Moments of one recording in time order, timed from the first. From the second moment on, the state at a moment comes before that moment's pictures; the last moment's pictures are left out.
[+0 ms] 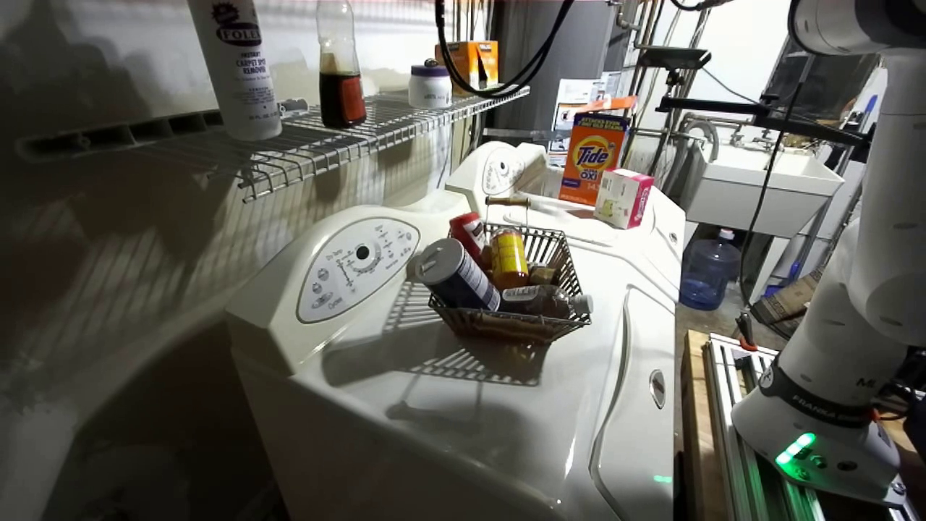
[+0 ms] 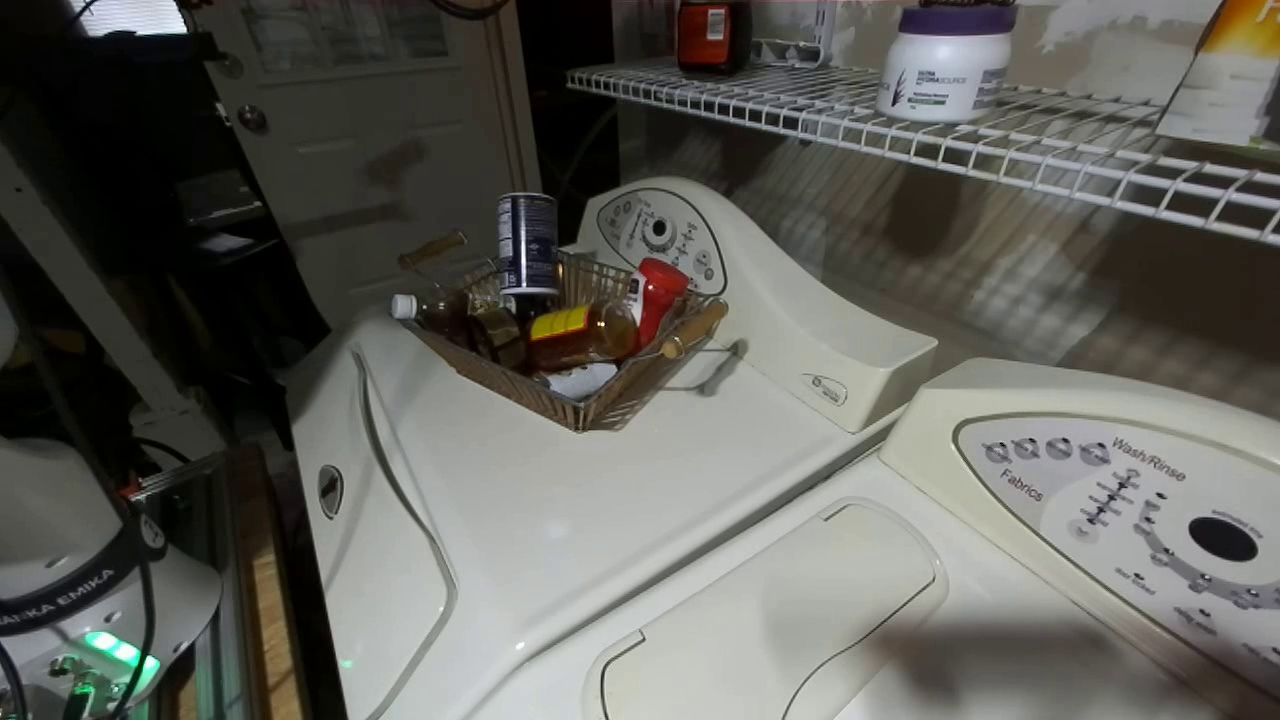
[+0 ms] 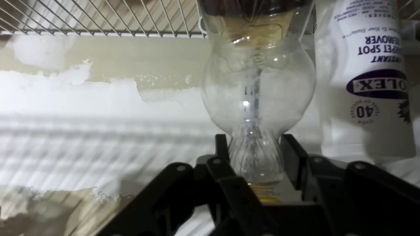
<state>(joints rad) -0.18 0.25 0.33 -1.36 -0.51 2.62 0.43</state>
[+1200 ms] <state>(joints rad) -0.18 0.13 0.31 -1.44 -0.54 2.58 0.48</state>
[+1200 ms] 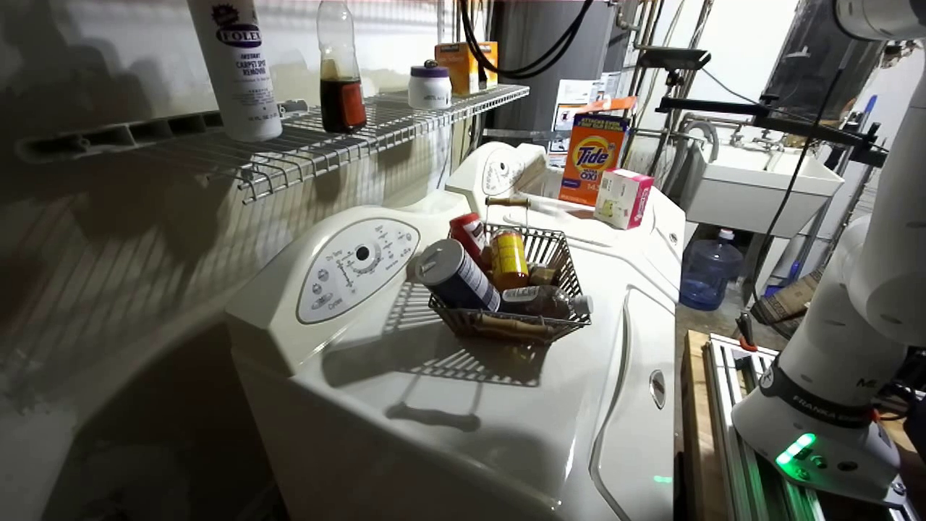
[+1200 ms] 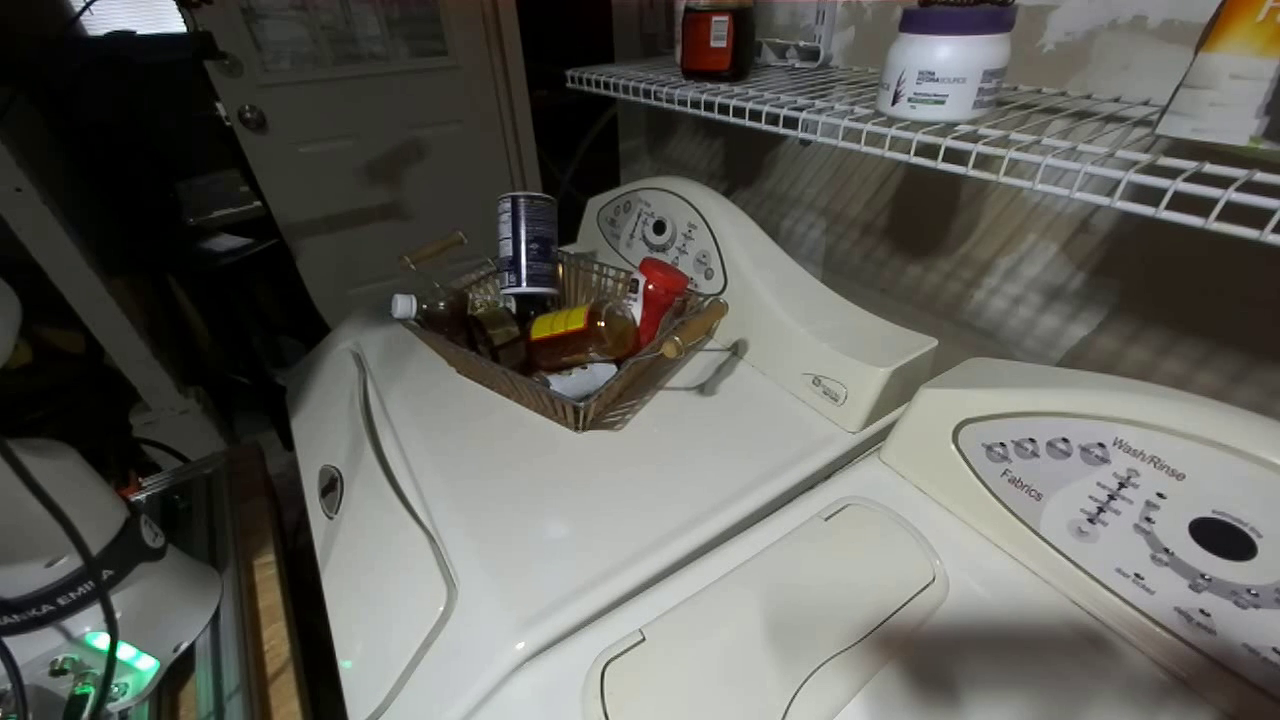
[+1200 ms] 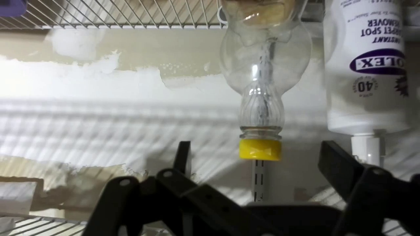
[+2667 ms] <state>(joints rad) -0.04 -0.47 0.17 -2.21 -0.35 2.65 0.32</state>
